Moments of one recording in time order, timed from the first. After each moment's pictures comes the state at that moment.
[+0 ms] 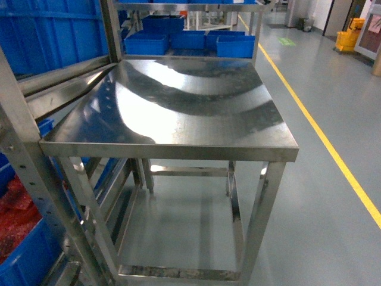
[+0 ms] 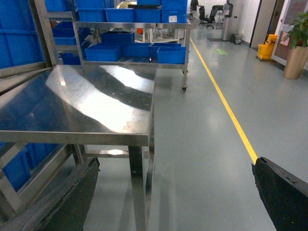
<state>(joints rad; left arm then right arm) -0.56 0.30 0.26 0.00 -0.68 -0.04 0.00 0.00 0.01 -0.01 0.00 0.00</state>
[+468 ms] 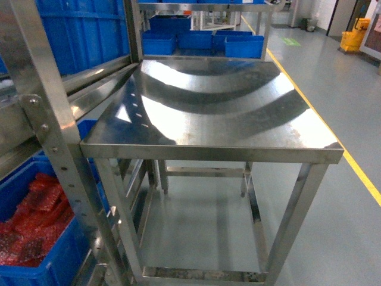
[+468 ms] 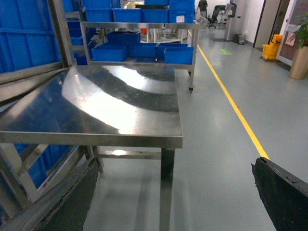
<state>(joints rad) -0.56 0.29 0.26 0.00 -0.68 -0.04 0.00 0.00 0.01 -0.01 0.00 0.00</state>
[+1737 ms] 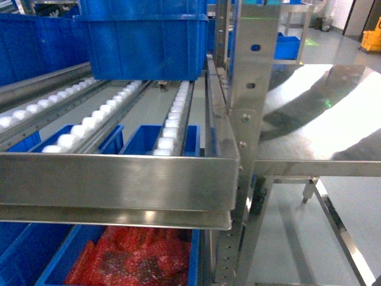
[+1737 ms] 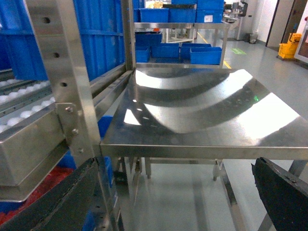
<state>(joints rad) -0.56 0.29 0.26 0.01 -0.69 -0.04 0.00 0.00 0.01 0.00 0.00 0.00</state>
